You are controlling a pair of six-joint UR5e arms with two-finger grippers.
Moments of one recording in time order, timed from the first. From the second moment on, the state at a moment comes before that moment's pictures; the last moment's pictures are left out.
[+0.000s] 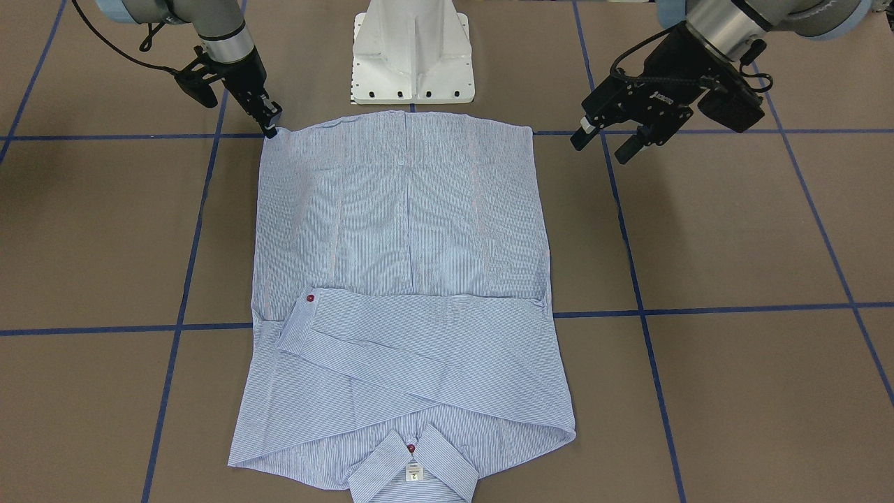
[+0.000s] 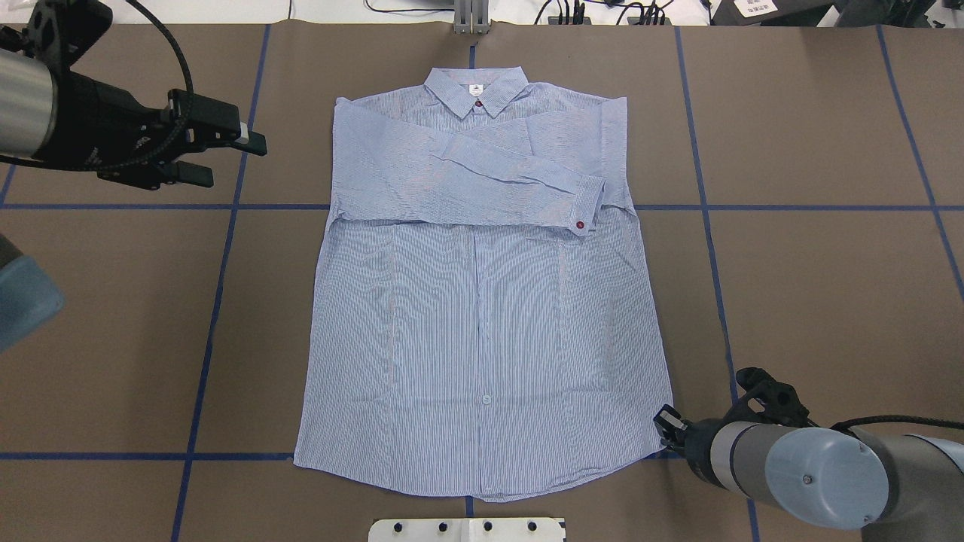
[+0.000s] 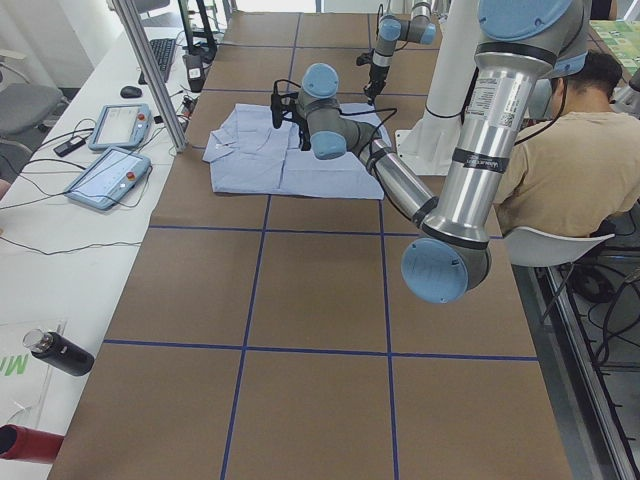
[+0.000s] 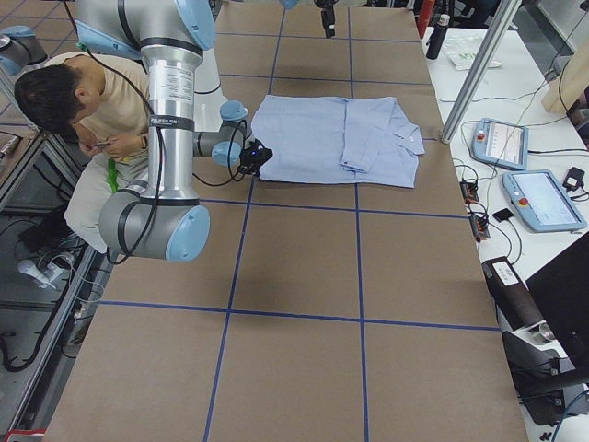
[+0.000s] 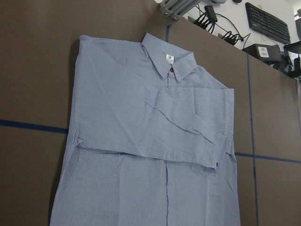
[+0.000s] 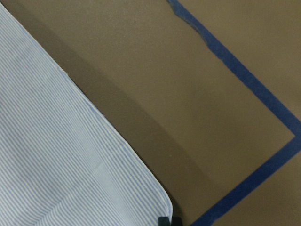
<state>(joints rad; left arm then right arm) -0.84 -1.77 -2.09 -2.11 -2.14 -1.48 0.14 -1.65 2.13 -1.20 1.52 2.23</state>
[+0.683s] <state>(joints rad) -0.42 -1.59 -2.21 -2.08 -1.85 -1.76 0.16 -1.65 2.15 -1.20 1.53 2.22</state>
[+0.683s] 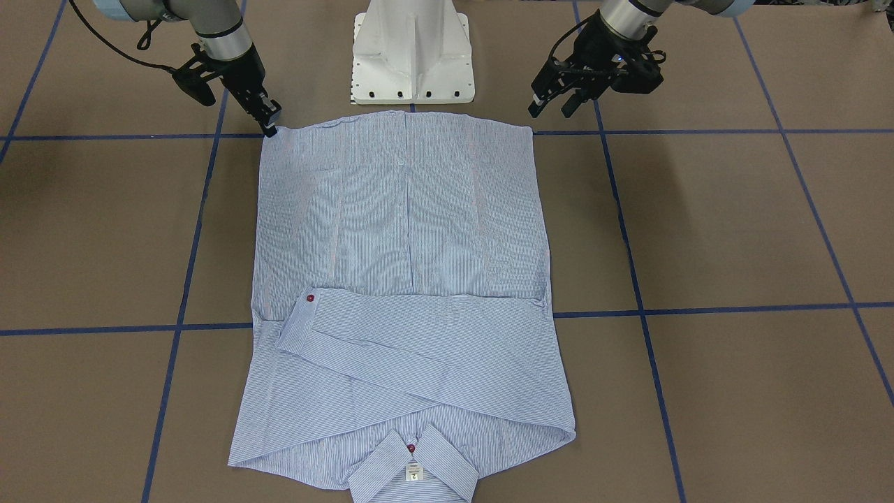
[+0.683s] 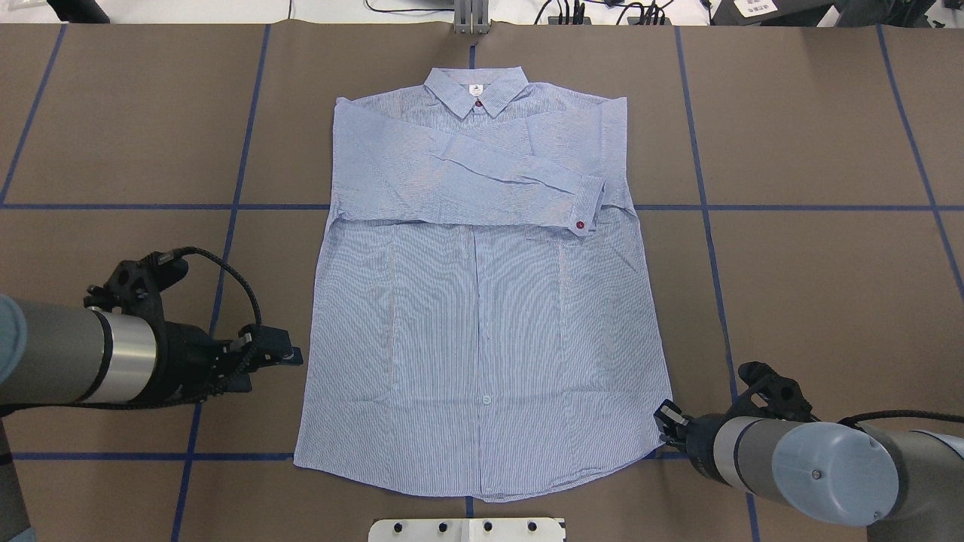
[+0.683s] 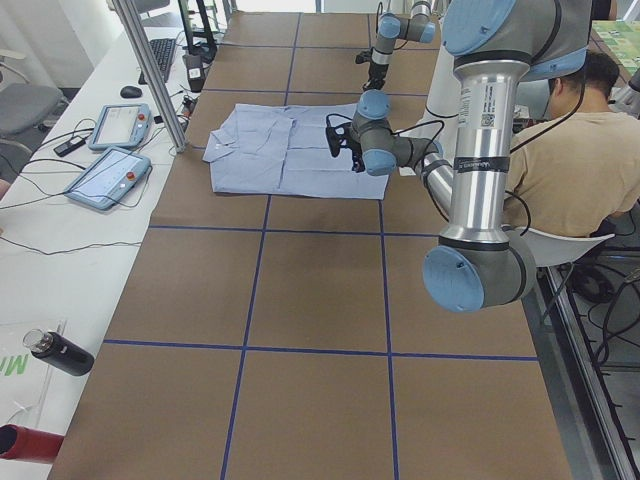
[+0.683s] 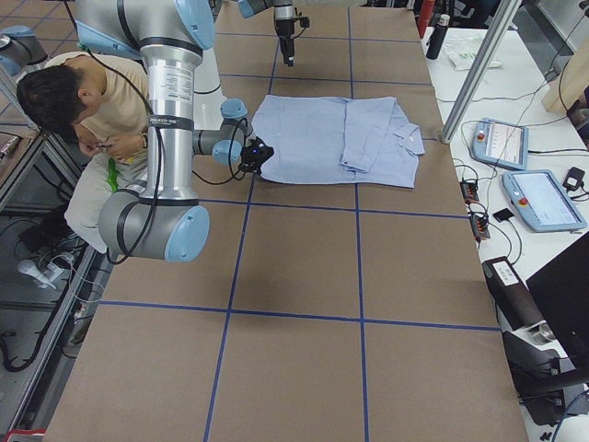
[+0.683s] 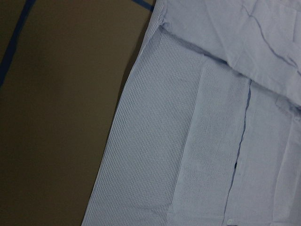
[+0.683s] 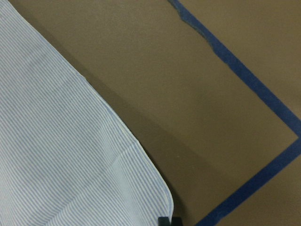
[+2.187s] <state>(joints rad) -0.24 -1.64 -1.99 -2.08 -1.82 -1.93 0.16 -1.65 2.14 -1.20 1.53 2.22</state>
